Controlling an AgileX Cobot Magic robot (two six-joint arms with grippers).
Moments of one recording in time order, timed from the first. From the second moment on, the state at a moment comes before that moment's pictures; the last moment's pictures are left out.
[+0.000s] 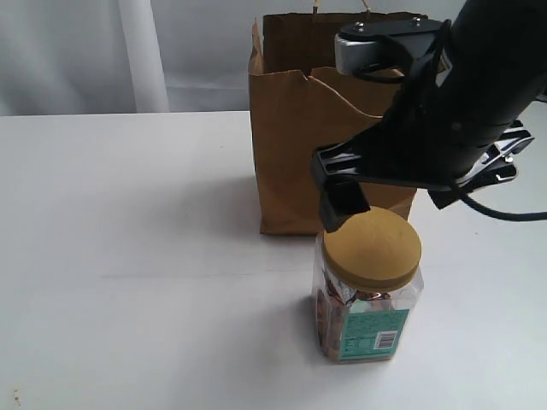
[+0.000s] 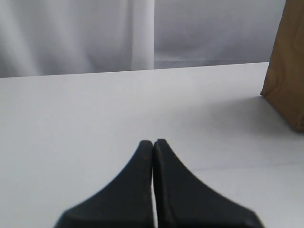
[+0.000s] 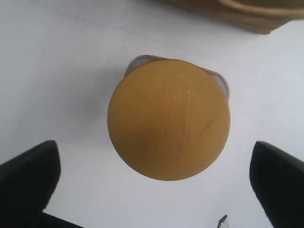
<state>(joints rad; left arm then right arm) -0.01 0.00 0.00 0.23 0.32 -0.23 0.36 1.49 -1.33 -0.01 1.22 0.32</state>
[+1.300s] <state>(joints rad) -0.01 0.00 0.00 0.23 0.32 -0.23 0.36 1.63 -1.21 -0.06 1.02 0.46</state>
